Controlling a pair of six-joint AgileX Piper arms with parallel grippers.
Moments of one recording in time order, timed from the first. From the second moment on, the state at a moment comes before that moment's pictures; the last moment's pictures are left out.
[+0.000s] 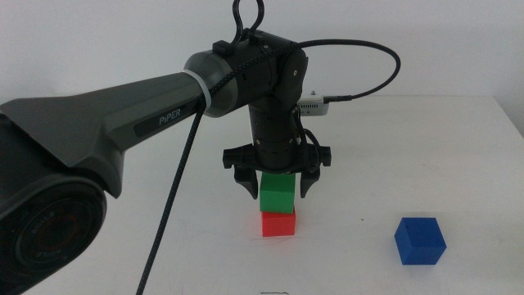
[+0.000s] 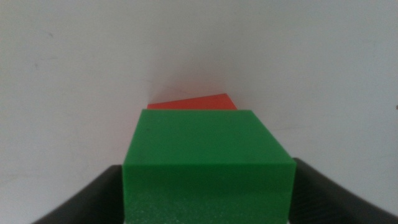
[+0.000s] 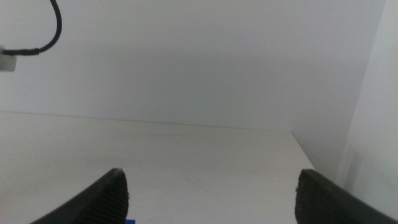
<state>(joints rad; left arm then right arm) -0.66 2.12 -1.85 -0.06 1.23 -0.57 0.02 -0.01 0.03 -0.03 0.06 -0.04</state>
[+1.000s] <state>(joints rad) -0.42 1.01 -1.22 -0.23 1.00 0.24 0.02 -0.01 0.03 -0.03 0.06 -0.04</state>
